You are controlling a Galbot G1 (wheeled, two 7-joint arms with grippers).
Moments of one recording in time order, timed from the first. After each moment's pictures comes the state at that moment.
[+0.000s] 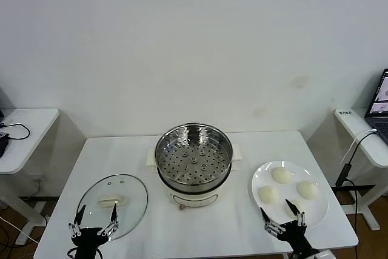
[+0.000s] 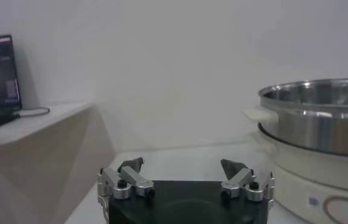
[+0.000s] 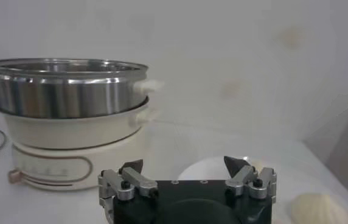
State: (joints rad) left arm 1.87 -1.33 -0.64 -2.16 -0.15 -0.04 -0.17; right arm -1.75 1.21 0.69 2.03 0.20 0.01 -0.16
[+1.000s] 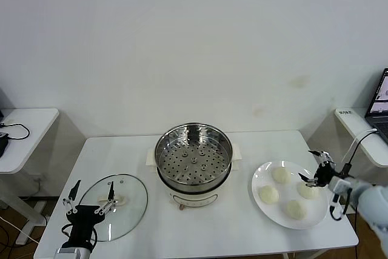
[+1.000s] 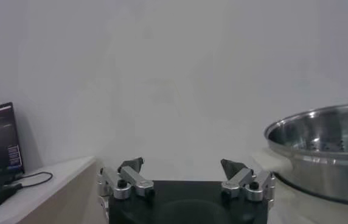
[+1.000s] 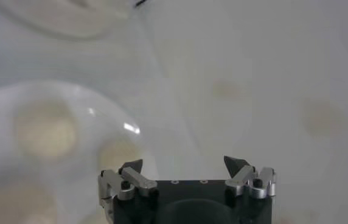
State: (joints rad) left arm 1.77 -1.33 -0.66 -2.23 -0.01 0.03 -0.15; right arm -1.19 0.59 0.55 1.73 -0.25 -0.14 -0.62
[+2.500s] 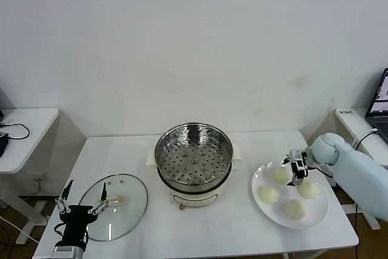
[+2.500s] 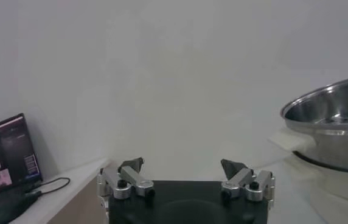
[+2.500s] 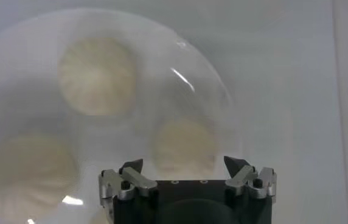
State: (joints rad) left arm 1.75 -1.33 -0.72 -2.19 0.06 0.02 -0.13; right arm -0.24 0.72 -0.48 1.11 -0.27 -0.11 -1.03
